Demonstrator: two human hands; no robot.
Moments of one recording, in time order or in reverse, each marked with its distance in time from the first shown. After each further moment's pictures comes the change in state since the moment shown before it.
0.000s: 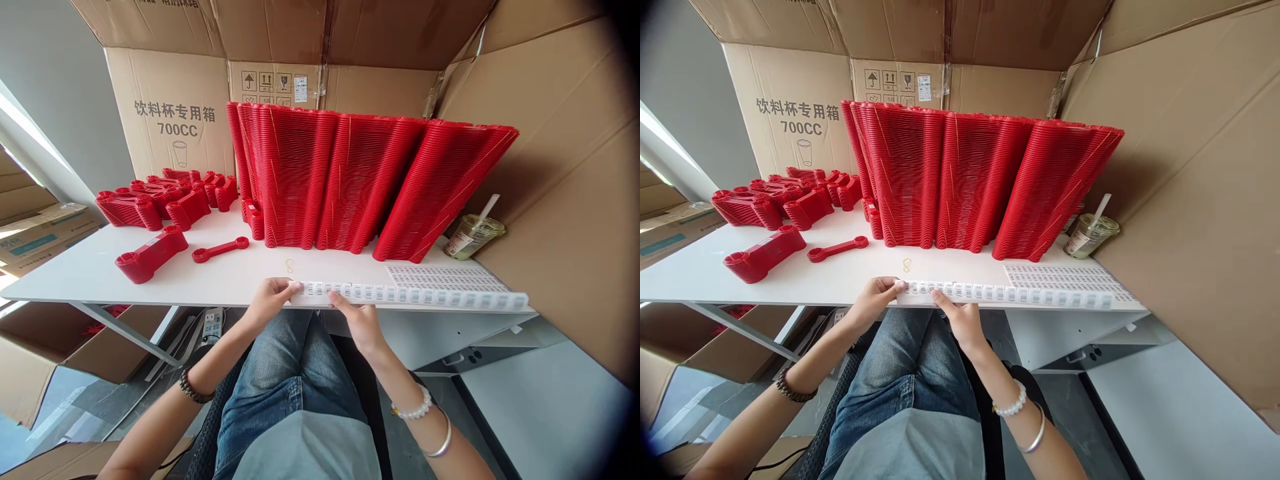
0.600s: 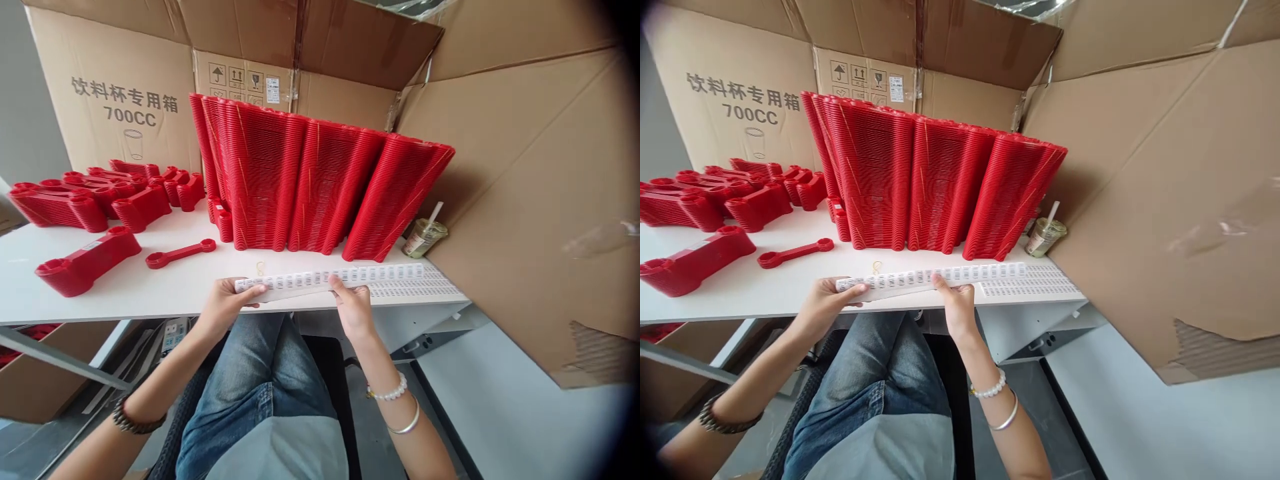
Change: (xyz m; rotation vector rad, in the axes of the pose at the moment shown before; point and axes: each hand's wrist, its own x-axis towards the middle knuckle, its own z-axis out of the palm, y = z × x) left_hand -0.006 0.015 -0.007 0.002 0.190 0.005; right_hand 0.016 -0.036 -0.019 0.150 0.145 -0.078
